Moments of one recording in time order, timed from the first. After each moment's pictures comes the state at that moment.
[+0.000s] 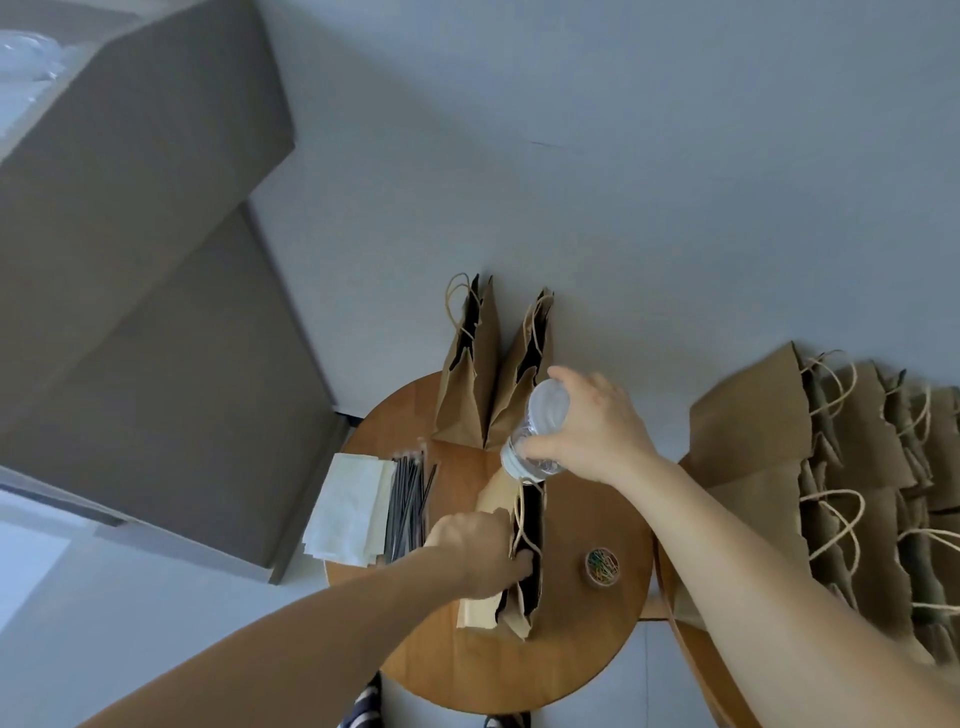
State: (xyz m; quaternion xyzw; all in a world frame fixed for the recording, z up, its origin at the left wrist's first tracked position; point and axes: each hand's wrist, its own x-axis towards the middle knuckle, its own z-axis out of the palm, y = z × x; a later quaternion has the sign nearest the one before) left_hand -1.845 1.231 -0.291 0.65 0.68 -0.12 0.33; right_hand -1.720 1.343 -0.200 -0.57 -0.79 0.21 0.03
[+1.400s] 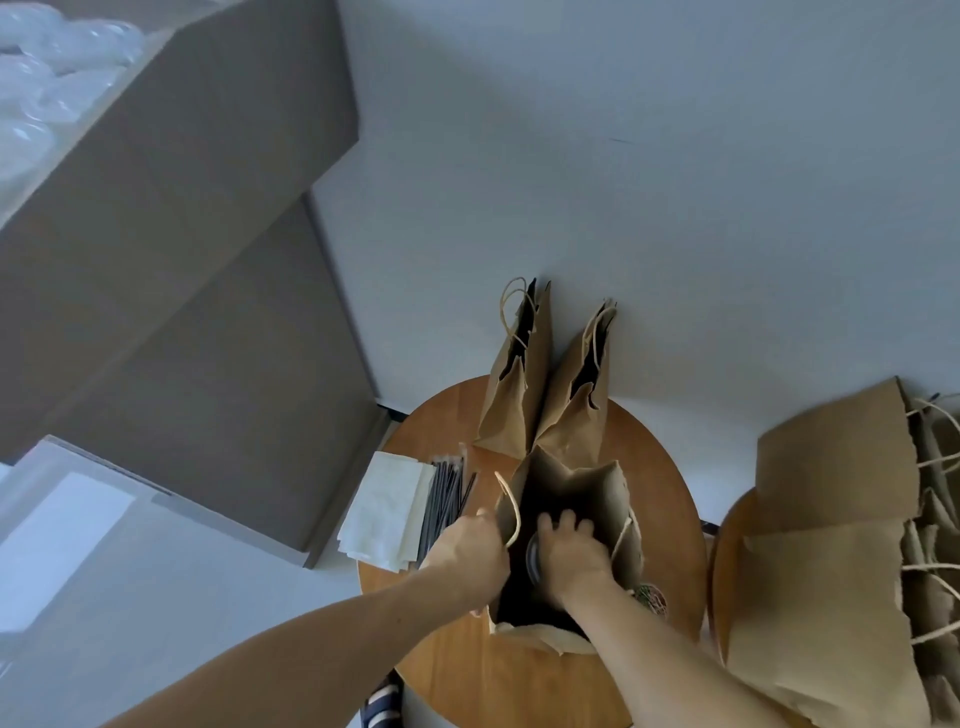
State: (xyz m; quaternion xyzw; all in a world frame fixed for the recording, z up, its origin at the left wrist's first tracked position) left_hand -1.882 1.232 -0.322 0.47 0.79 0.01 0.40; right_hand -1.747 1.294 -0.374 -0.49 -0.81 0.14 -0.29
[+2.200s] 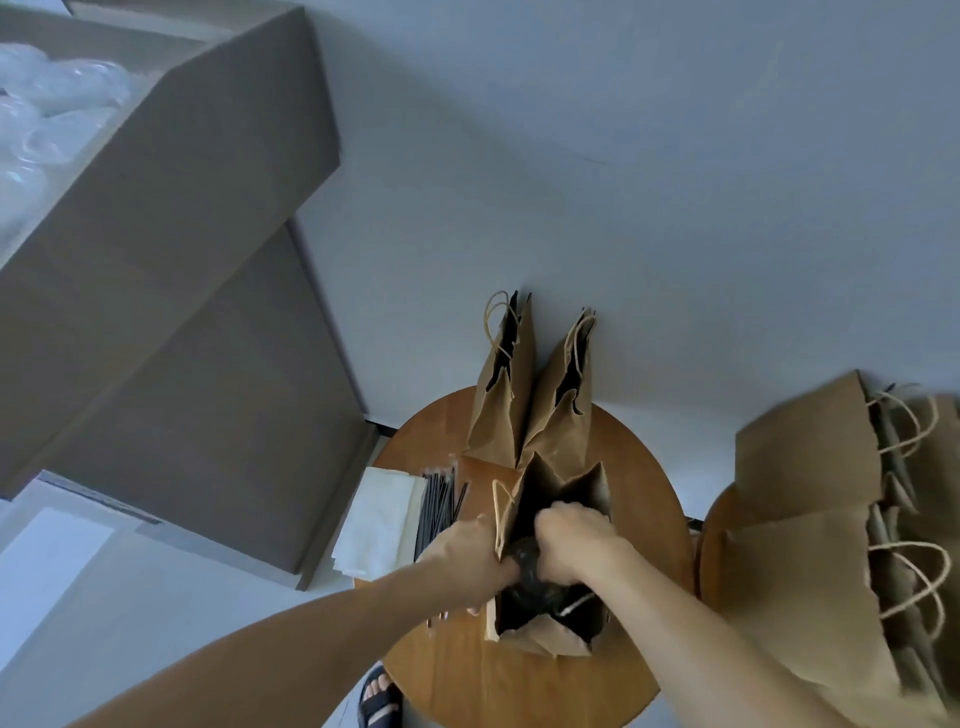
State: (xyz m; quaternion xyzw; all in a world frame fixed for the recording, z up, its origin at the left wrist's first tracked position) left_hand -1.894 1.232 -0.305 0.51 0.72 0.03 0.46; right_hand -1.756 1.312 -0.288 -0.44 -0.82 0.21 -0.29
